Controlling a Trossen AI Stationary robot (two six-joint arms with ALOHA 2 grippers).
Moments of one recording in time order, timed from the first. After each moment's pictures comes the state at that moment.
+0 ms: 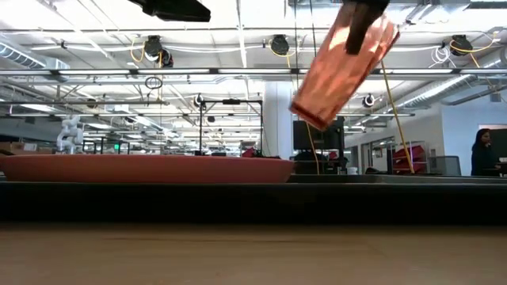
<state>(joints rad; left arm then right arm) -0.11 1.08 0.83 -0.03 -0.37 0.31 -0.01 1.54 1.59 -1.41 0.11 0.14</state>
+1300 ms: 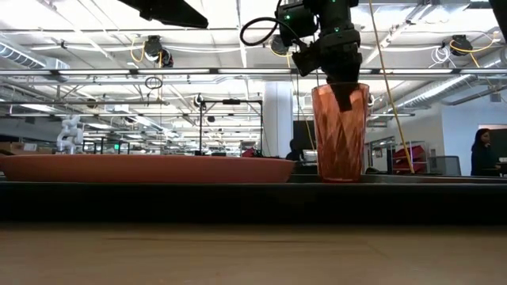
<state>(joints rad) -0.11 1.08 0.83 -0.08 -0.37 0.33 -0.28 1.77 1.58 -1.47 -0.06 0.06</state>
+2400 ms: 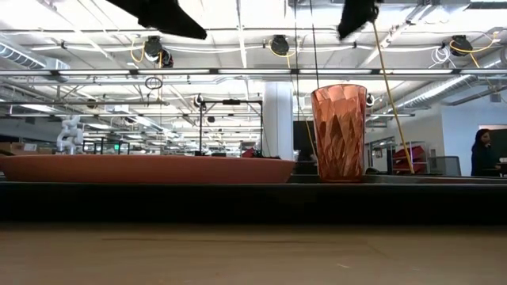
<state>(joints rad) -0.11 1.11 0.83 -0.13 -0.37 0.26 -0.12 1.28 1.49 -1.15 0.19 0.16</state>
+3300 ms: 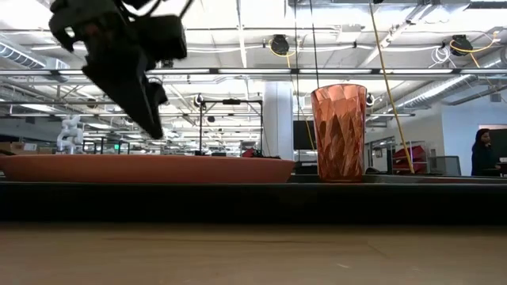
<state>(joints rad) -0.23 1.47 0.85 -0.39 0.04 -0.33 0.16 0.78 0.75 -0.04 0.26 -0.17</state>
